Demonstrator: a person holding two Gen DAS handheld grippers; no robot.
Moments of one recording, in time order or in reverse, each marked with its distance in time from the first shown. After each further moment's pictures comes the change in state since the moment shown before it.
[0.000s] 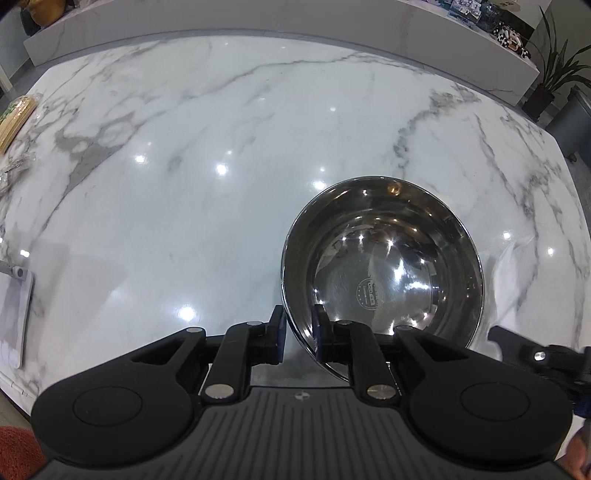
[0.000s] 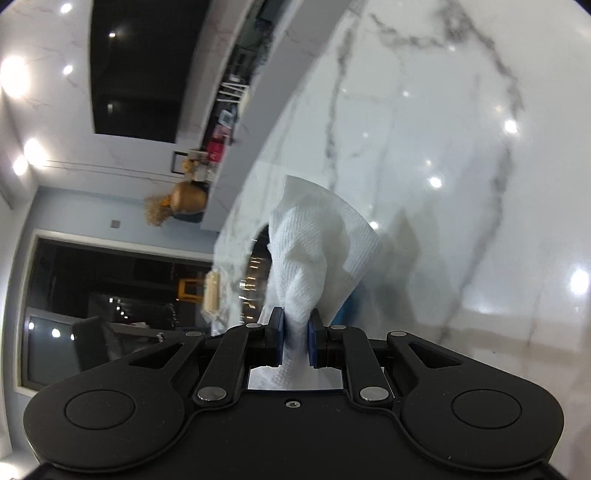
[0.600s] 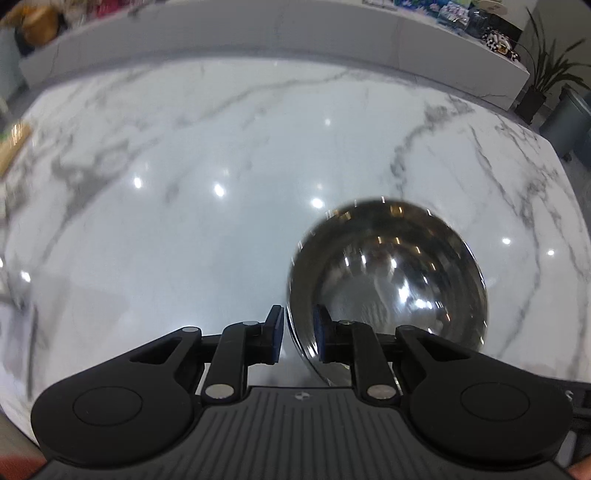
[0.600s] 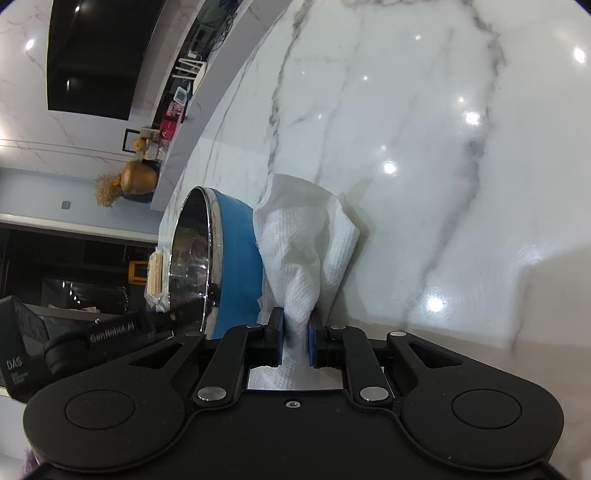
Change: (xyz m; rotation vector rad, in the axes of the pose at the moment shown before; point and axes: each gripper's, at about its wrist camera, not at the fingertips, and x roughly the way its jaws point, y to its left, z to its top) left arm 0.000 -0.002 0.013 0.067 -0.083 0.007; right arm 0.019 -0.016 -0.023 -0.027 0.051 -0.157
